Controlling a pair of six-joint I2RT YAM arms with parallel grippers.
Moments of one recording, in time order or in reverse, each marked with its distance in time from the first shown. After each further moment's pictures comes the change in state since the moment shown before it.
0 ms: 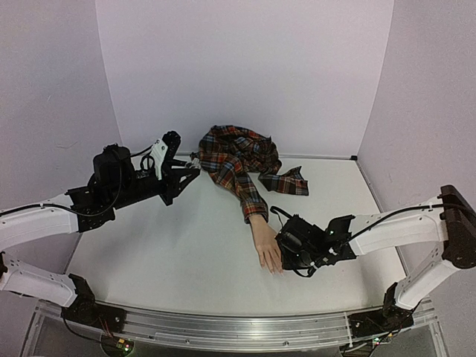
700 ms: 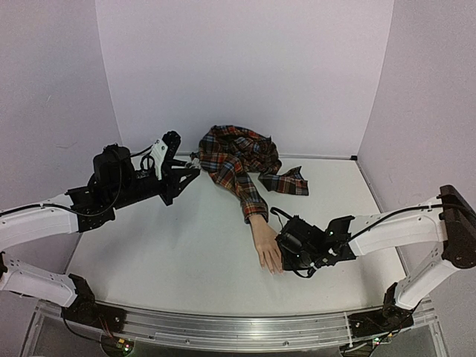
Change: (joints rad) left arm 0.000 0.000 0.000 0.000 0.000 0.000; right arm 0.000 0.003 -0.004 0.002 -0.001 0.000
